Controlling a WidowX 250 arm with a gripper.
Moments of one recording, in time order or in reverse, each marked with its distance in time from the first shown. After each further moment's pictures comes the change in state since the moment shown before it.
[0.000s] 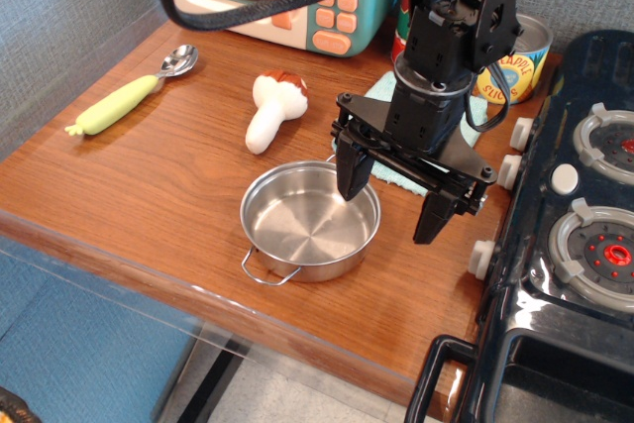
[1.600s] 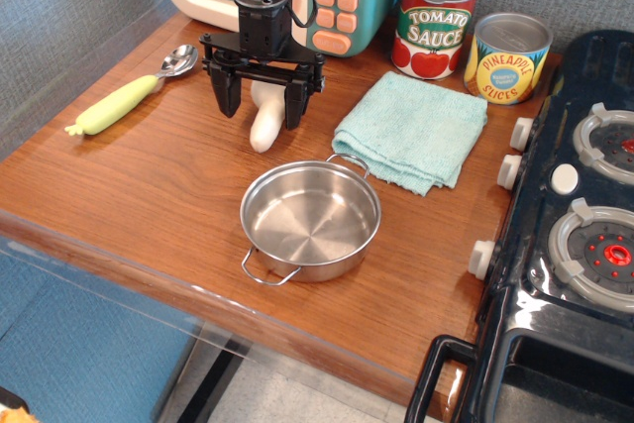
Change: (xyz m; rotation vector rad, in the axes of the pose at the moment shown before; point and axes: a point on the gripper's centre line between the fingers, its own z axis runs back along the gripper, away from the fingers) arm 0.059 0.167 -0.060 -0.039 0.016 0.379
